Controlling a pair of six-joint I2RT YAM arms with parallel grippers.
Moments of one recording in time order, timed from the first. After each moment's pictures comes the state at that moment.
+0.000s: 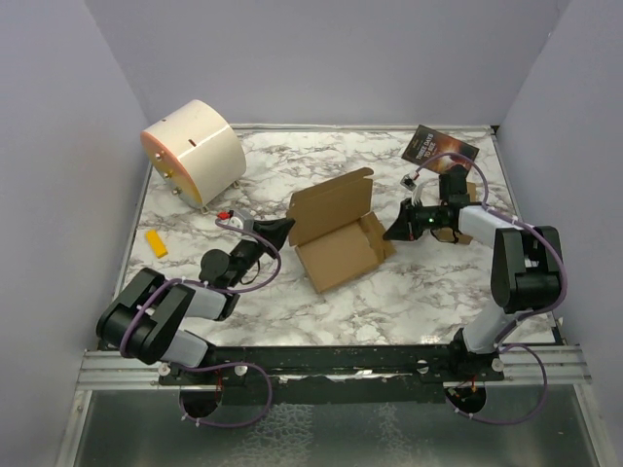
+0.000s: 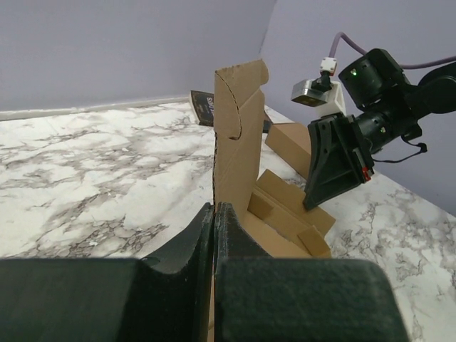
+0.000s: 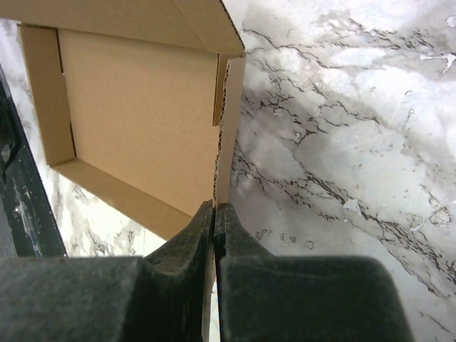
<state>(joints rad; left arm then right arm) -0.46 1.43 0.20 1.51 0.27 -0.37 0.05 1.69 0.94 -0.26 -0.97 -0.25</state>
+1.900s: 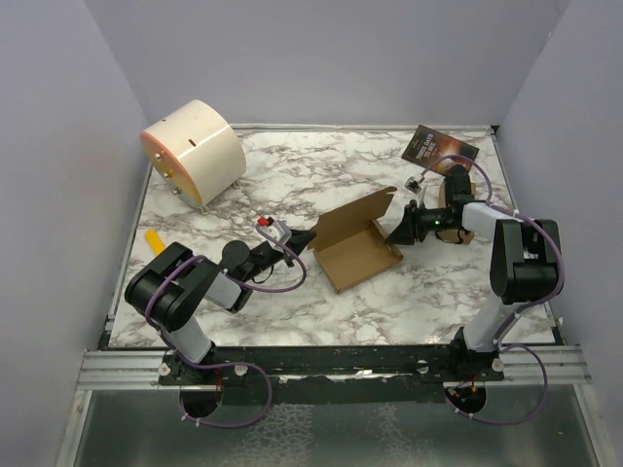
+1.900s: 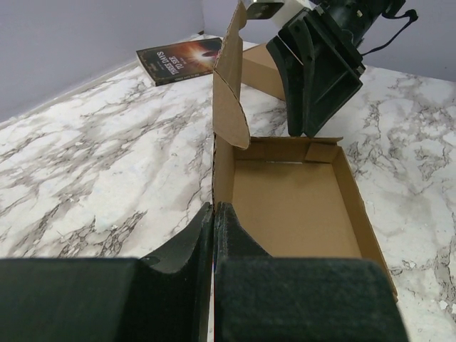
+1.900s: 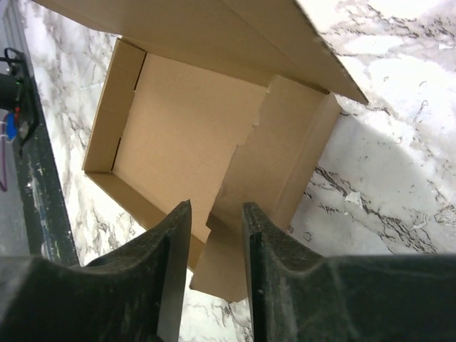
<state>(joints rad) -0.53 1.65 0.30 1.51 0.48 -0.06 0.00 1.74 0.97 -0.36 -1.05 -0.42</state>
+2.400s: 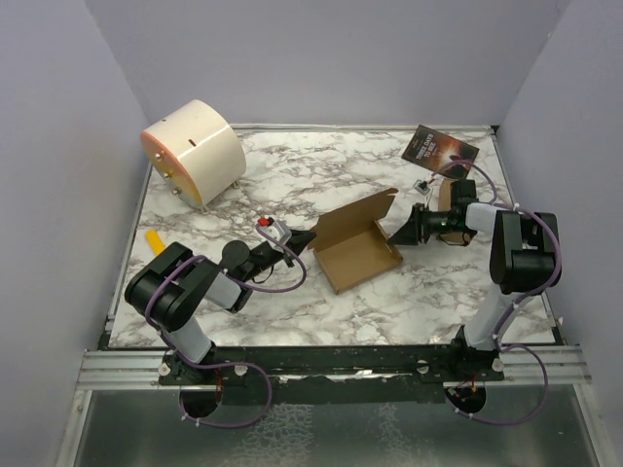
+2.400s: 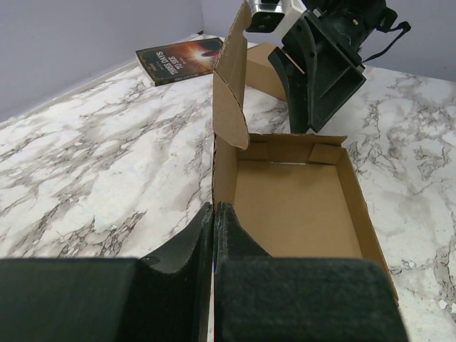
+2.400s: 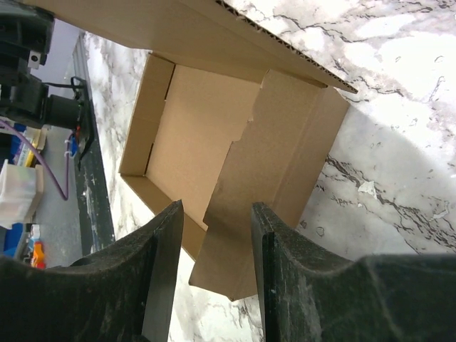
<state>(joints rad) -0.53 1.65 0.30 1.51 0.48 -0.06 -0.07 1.83 0.98 -0.37 -1.21 -0.37</state>
